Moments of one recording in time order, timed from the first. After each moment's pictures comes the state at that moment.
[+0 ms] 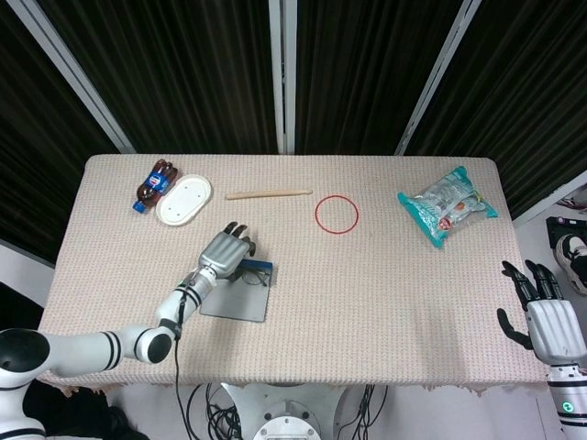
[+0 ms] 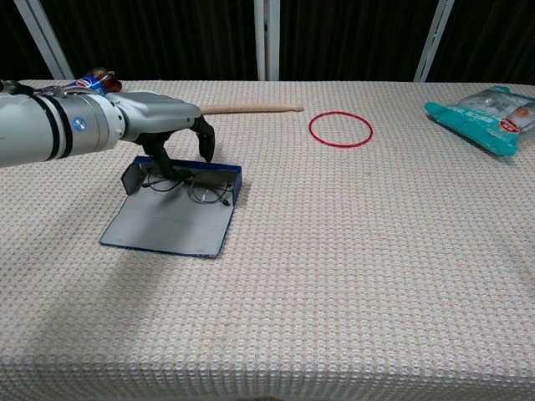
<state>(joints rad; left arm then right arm) -1.02 -1.58 -0.08 -1.38 0.82 0.77 0.48 0.08 -1.16 0.04 -1.46 -1.57 1.51 0.15</state>
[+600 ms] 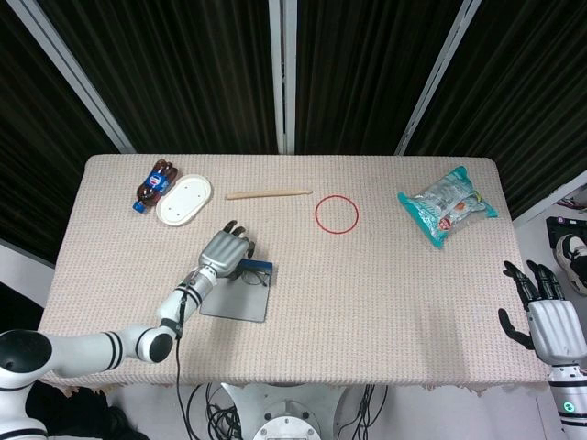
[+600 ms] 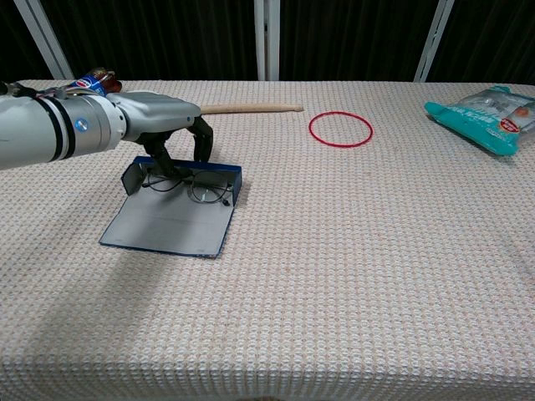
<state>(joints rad) -1.01 -1.59 -0.09 -1.36 0.82 0.77 0.48 0.08 -1.16 0.04 -1.45 -1.57 1.52 0.15</state>
